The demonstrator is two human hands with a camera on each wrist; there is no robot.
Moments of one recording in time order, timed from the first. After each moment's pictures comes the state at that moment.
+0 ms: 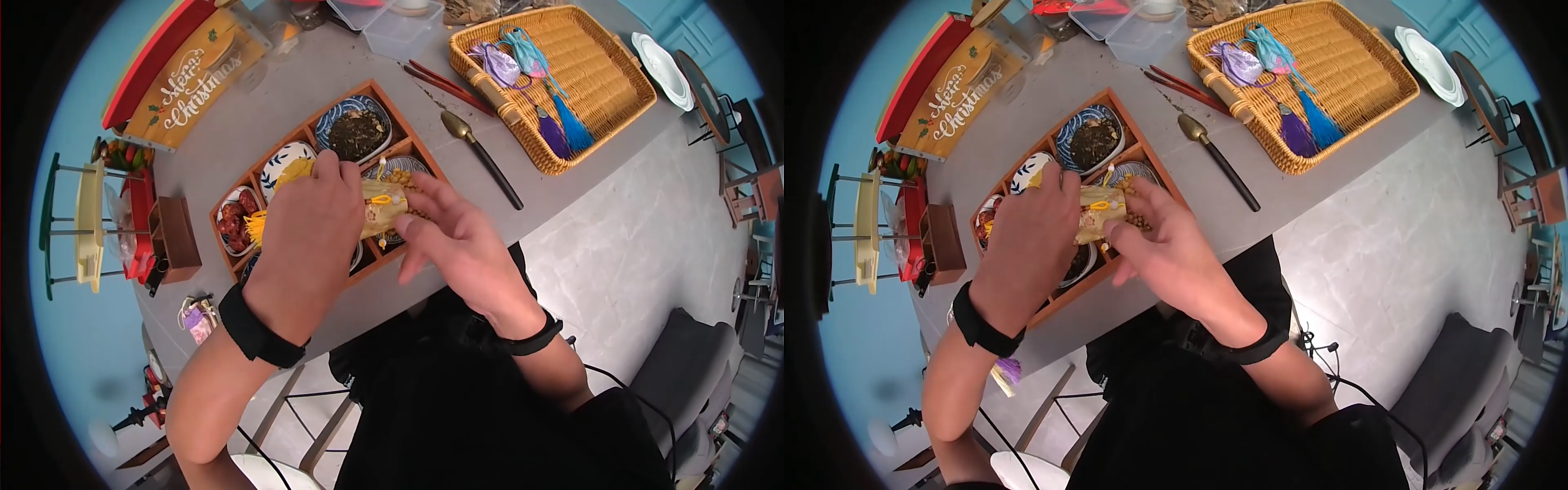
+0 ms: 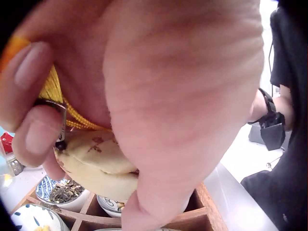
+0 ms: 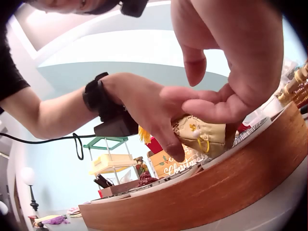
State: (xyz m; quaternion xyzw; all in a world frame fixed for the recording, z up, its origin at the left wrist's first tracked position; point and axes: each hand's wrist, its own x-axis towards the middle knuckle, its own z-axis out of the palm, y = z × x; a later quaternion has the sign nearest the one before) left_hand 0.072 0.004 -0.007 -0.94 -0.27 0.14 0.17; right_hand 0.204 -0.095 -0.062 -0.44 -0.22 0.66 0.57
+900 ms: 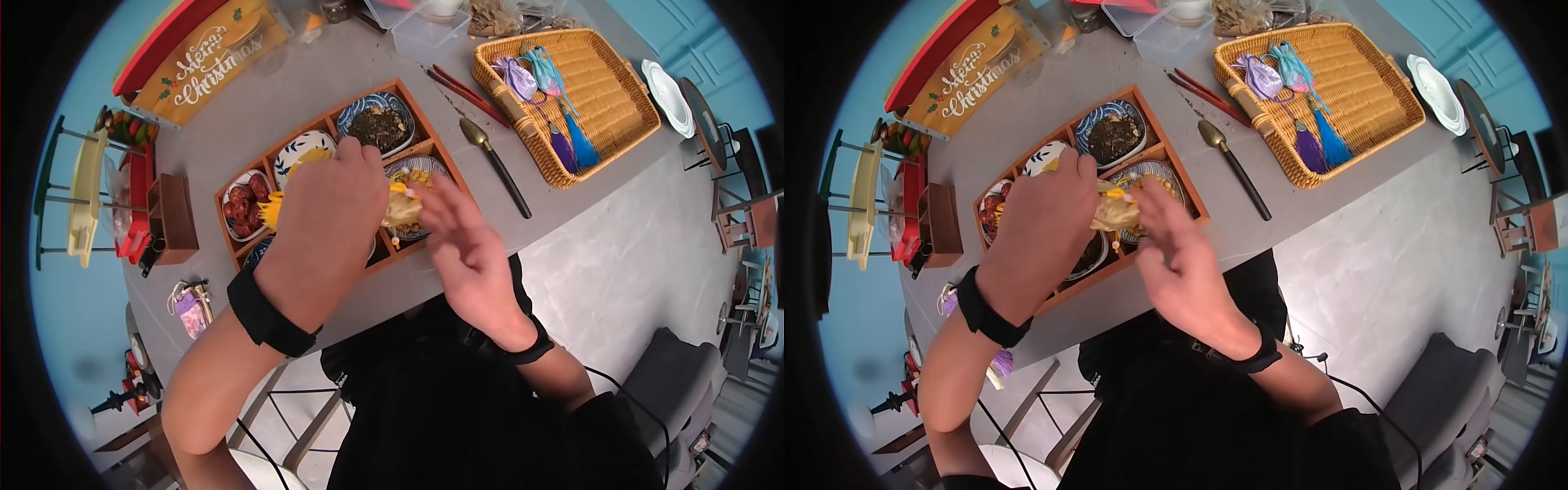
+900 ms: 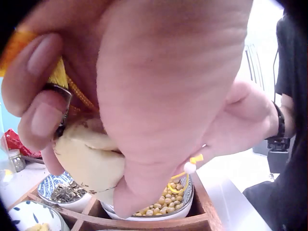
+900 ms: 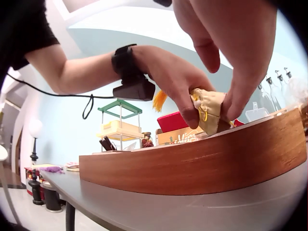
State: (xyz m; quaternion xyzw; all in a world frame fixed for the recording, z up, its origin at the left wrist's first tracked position) left_hand 0.064 0.012 -0.011 -0.94 -0.29 0.09 0.13; right_hand 0.184 -0.105 -0.085 -0.51 -0.37 0.41 0.66
